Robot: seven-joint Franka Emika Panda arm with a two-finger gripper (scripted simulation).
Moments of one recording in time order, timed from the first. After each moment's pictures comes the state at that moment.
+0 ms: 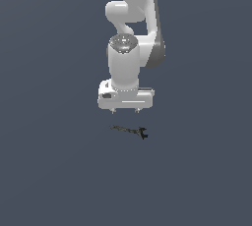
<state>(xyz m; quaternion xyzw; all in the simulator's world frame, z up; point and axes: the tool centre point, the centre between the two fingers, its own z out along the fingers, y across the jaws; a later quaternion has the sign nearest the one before) 0.010 -0.002 0.167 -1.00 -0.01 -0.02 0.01</state>
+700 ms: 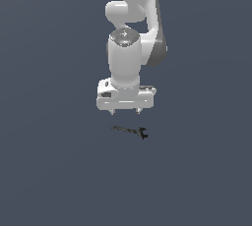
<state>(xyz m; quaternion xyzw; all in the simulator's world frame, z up) 0.026 -0.002 0.183 -1.00 -0.03 -0.05 0.00</state>
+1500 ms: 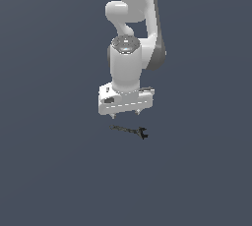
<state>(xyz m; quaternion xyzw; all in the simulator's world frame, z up) 0.026 -0.001 0.167 -0.99 -0.10 -0.04 -0.01</state>
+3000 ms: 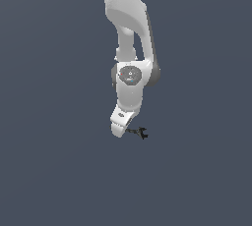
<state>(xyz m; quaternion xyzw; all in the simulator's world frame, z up) 0.014 0.011 0.076 -0.87 -0.50 0.00 -0.01</state>
